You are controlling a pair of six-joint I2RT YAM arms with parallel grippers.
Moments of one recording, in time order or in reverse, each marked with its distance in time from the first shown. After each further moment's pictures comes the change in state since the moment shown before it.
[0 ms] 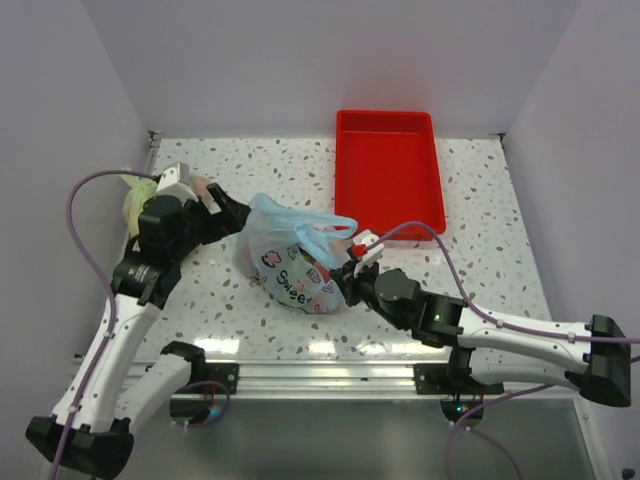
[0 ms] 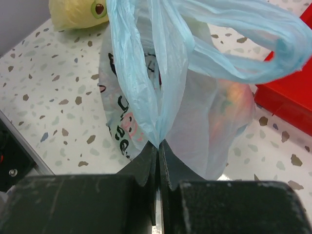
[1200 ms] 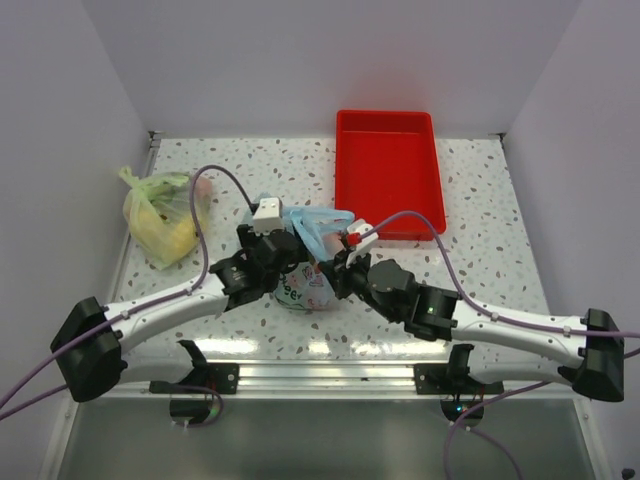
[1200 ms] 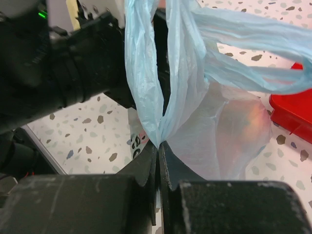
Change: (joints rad) left arm -0.663 0.322 -0.173 0.298 -0.770 -0.050; right arm 0.000 0.101 0.142 0.002 -0.019 0.034
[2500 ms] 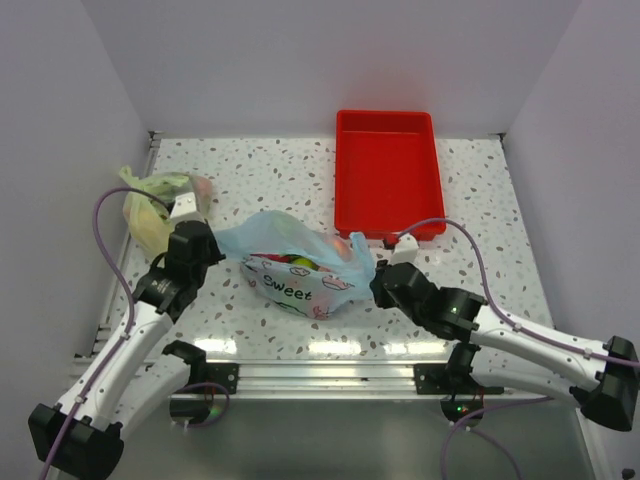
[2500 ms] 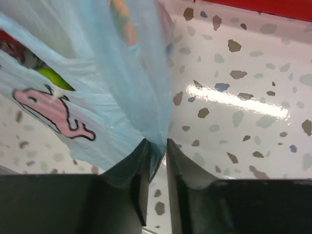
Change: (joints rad) left arm 0.540 -0.402 -0.077 -0.292 0.304 0.173; right arm -0.169 -0.190 -0.118 -0.515 0.068 0.359
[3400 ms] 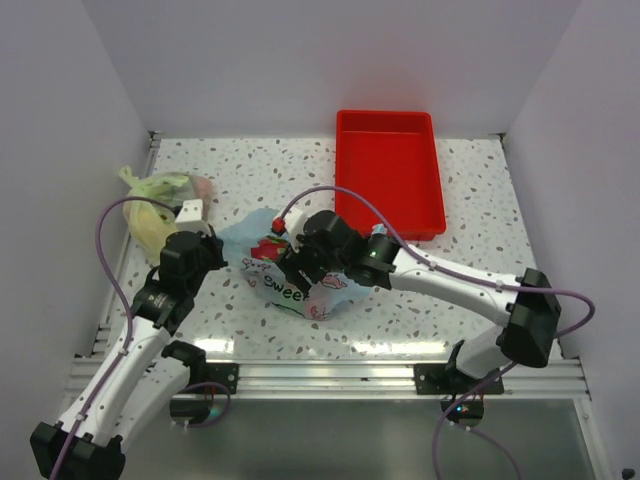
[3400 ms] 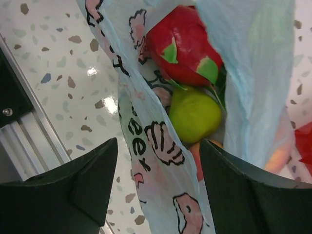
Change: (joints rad) left arm 0.029 -0.117 -0.102 0.128 0.196 0.159; right arm 0.028 0.622 0.641 0.002 -0.483 -0.643
